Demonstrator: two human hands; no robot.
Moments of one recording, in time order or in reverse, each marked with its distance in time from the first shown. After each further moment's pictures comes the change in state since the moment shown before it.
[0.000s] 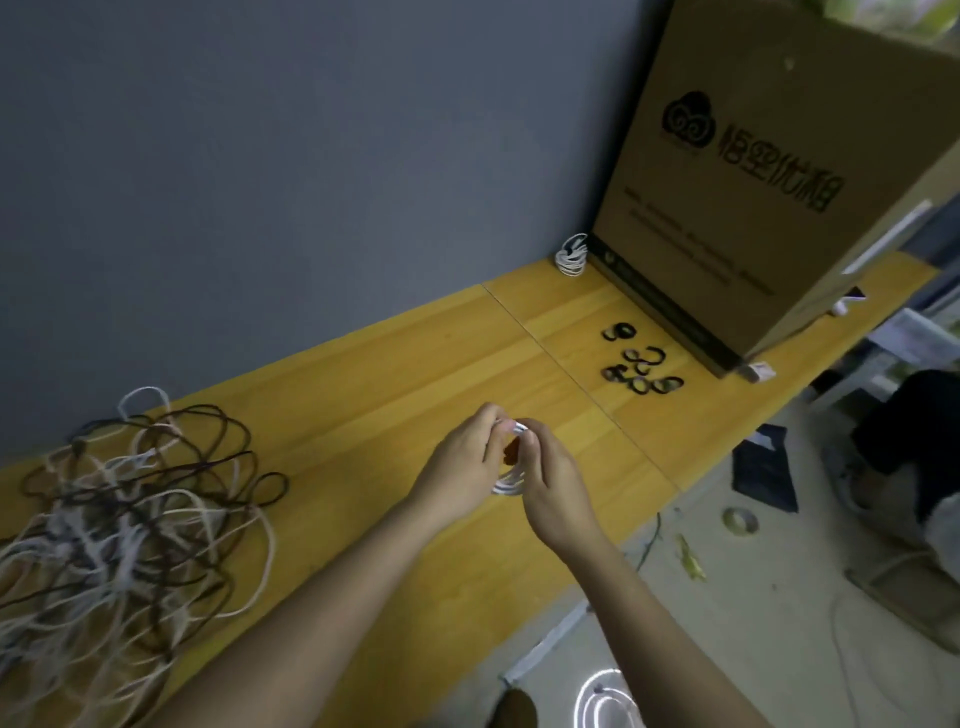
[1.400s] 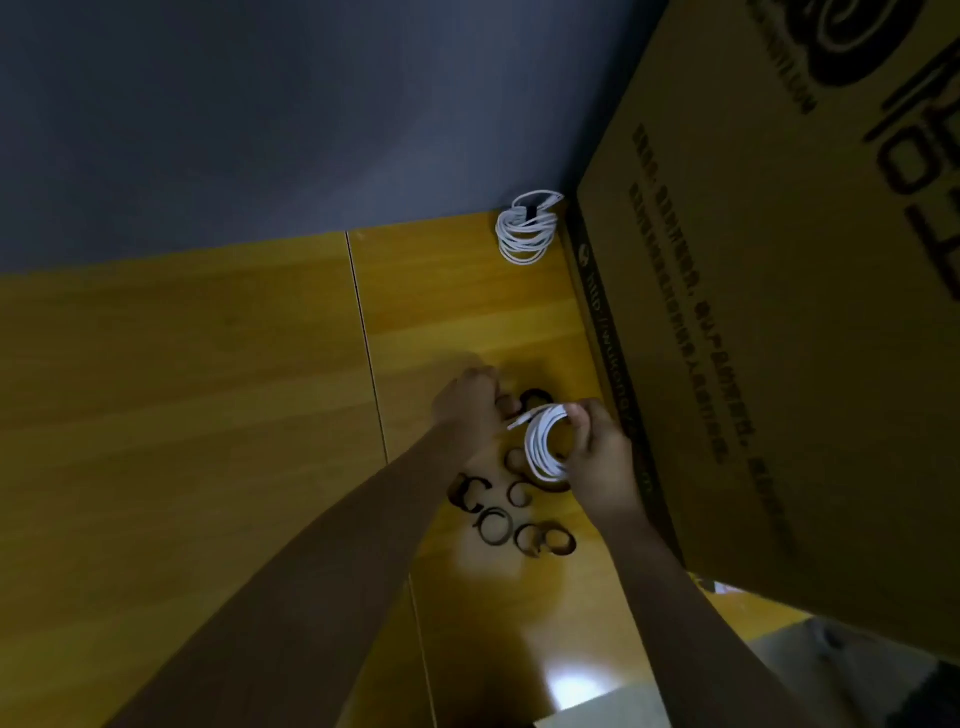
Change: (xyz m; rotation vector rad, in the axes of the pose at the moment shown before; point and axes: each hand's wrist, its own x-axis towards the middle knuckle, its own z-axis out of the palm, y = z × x) left_hand 0.463 -0.051 0.279 0.275 -0.040 -0.629; right_hand 0.376 0.341 -0.215 -0.178 -0.251 0.160
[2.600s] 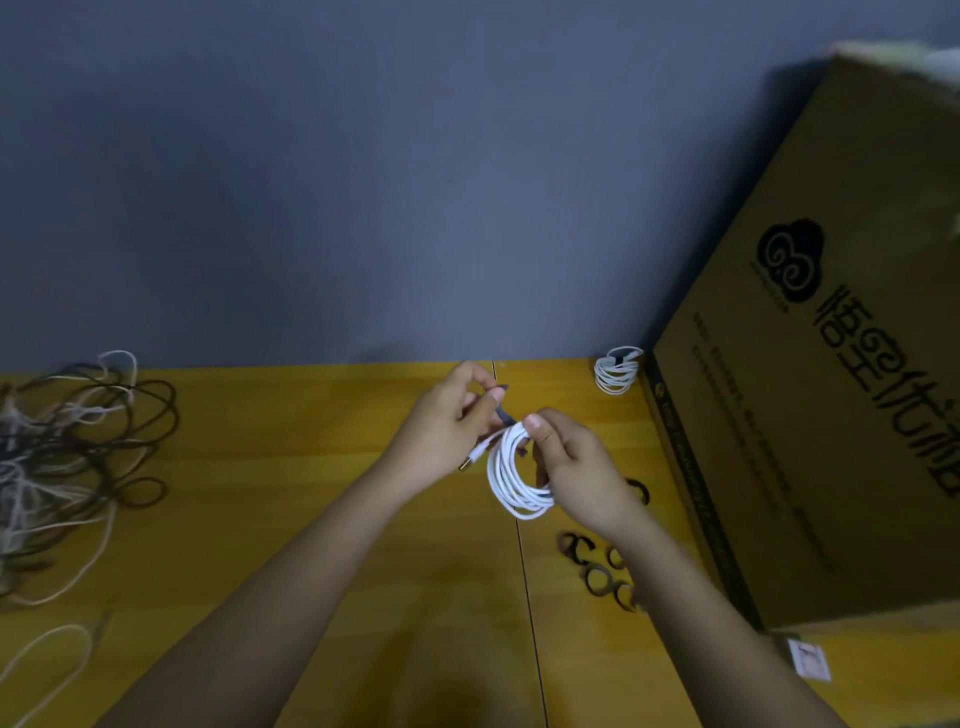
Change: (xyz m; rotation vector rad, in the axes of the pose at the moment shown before) left_hand -0.230 -0.066 -0.212 -0.641 0.408 0.334; right_hand -0.113 -0.236 0.006 0.230 -0.344 -0.435
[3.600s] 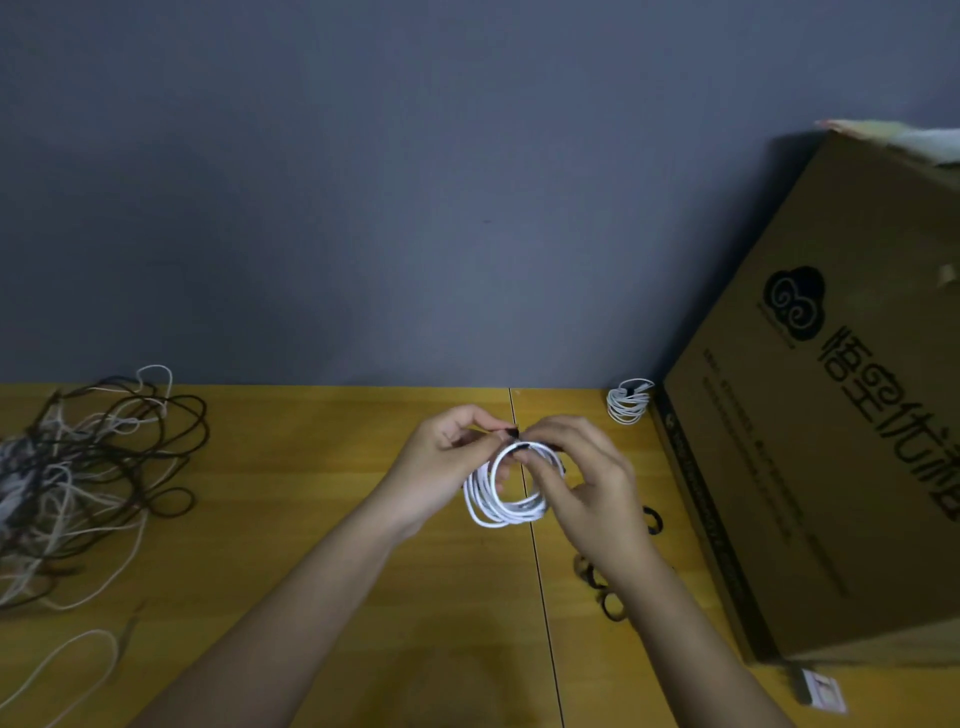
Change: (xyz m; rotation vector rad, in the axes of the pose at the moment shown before) left_hand -0.051 0.022 -0.035 -0.429 0.024 -0.123; right_hand -0.019 -0.028 0.026 -0.226 0.310 -0.571
